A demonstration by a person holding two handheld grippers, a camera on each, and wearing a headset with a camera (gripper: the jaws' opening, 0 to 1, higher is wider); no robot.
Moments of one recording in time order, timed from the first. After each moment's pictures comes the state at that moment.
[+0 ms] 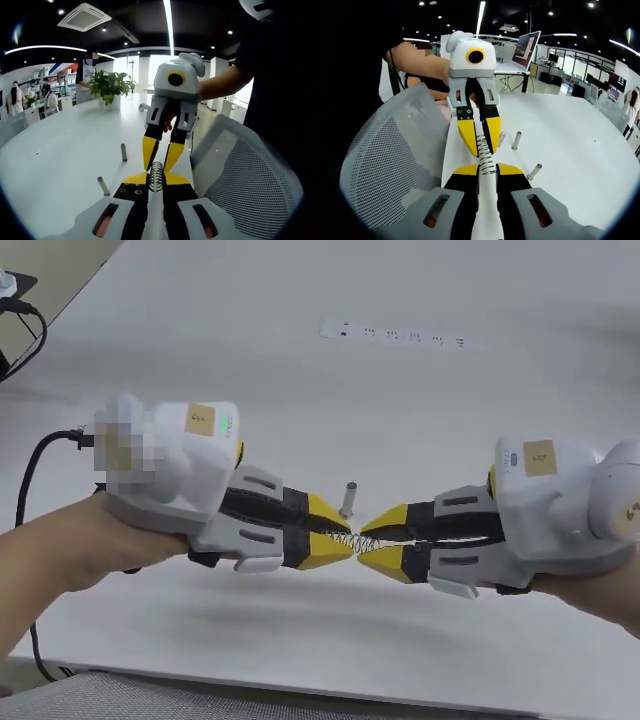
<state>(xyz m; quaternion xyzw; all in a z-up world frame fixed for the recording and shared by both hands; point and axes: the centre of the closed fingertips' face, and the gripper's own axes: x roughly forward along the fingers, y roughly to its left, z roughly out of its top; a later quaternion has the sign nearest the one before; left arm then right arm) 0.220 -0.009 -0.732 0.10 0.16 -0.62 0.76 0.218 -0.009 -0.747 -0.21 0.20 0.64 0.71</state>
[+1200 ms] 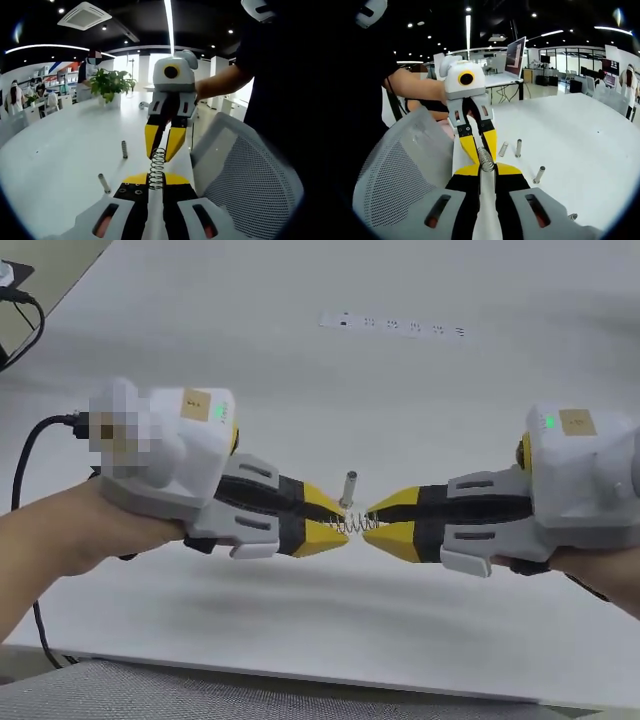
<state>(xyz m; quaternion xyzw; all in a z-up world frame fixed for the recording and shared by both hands) 0.219 -0.007 -0.739 0.11 0.16 -0.62 0.76 0.217 -0.003 -0.723 -0.11 0.20 0.64 0.73</state>
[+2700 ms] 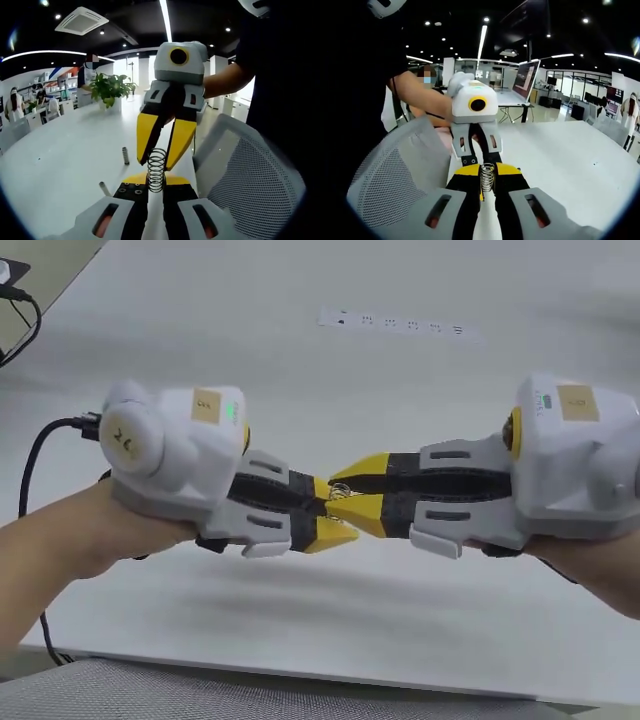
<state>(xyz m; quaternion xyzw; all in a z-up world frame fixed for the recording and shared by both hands) 0.222 -0.013 -0.728 0.11 0.14 -0.62 0.77 0.213 0.029 -0.689 -0.14 0.10 0.66 0.73</state>
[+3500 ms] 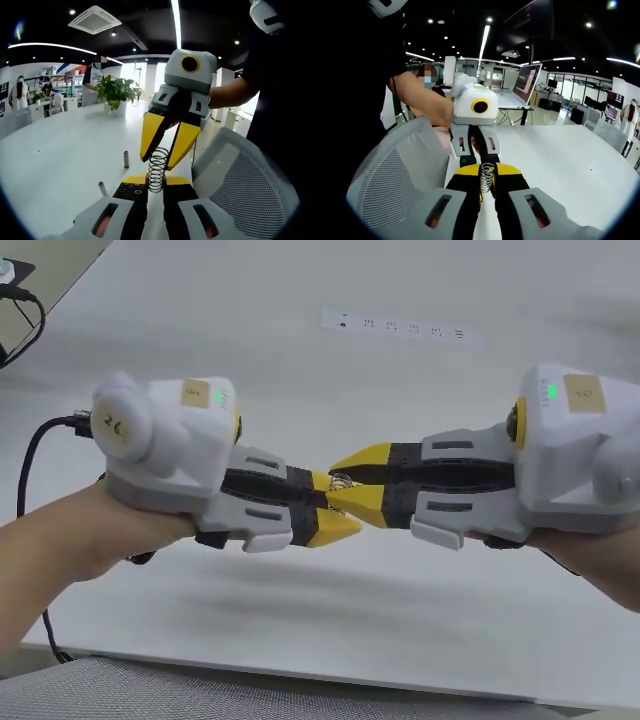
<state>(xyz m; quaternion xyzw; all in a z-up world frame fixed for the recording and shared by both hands) 0.224 -0.012 -0.718 0.05 0.15 -0.61 0.78 0.215 0.031 -0.679 -0.16 0.09 0.66 0.73</state>
